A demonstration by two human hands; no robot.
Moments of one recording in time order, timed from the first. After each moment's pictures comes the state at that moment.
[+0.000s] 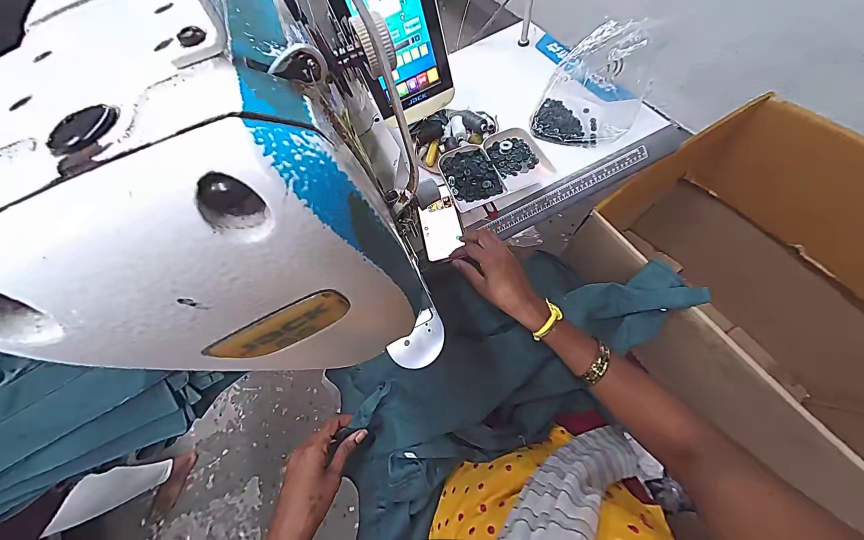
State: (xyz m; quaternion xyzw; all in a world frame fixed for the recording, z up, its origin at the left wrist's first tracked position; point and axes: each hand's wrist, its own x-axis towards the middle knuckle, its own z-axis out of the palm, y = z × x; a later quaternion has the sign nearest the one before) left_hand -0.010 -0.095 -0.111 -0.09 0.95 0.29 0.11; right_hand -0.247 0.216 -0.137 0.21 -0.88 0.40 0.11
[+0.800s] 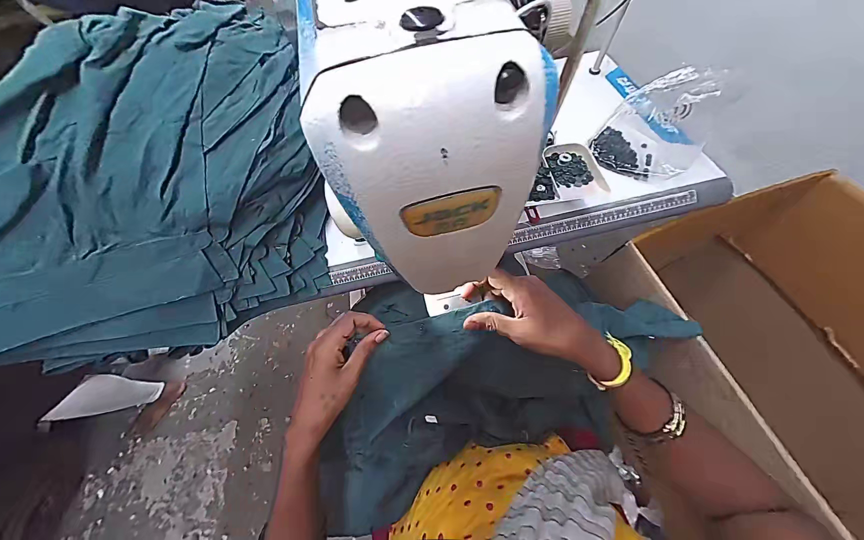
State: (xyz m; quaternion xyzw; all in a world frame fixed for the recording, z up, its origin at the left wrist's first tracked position) left_hand -0.059 -0.070 -0.072 0.00 0.90 0.41 -0.15; right_hand -0.183 0.214 -0.041 0.39 -0.79 0.46 -0.09
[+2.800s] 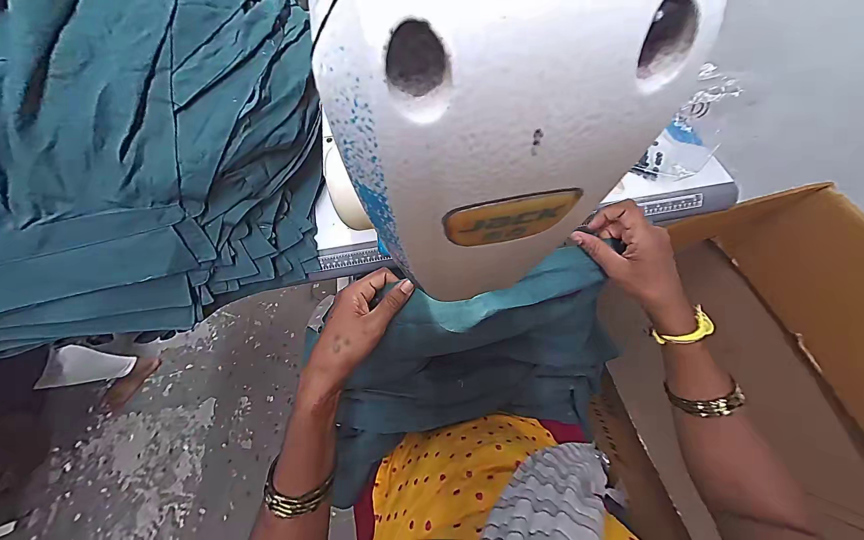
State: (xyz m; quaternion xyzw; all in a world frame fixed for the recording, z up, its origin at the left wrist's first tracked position) left_hand -0.110 -0.040 -0.046 -0.08 0.81 0.58 -0.03; right_hand -0.250 0.311 -0.056 0.26 -0.88 0.36 0.14
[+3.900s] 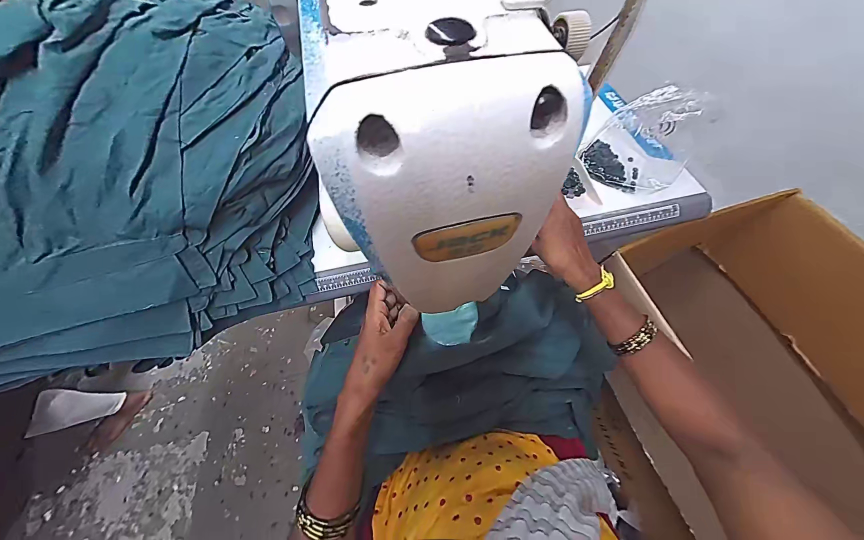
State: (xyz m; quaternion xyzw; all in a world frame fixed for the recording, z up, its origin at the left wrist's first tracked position) left_hand -0.115 0.002 -0.057 -0.10 0.74 0.66 -0.09; right_hand -0.288 0.249 -0.067 0.31 -0.90 0.23 0.20
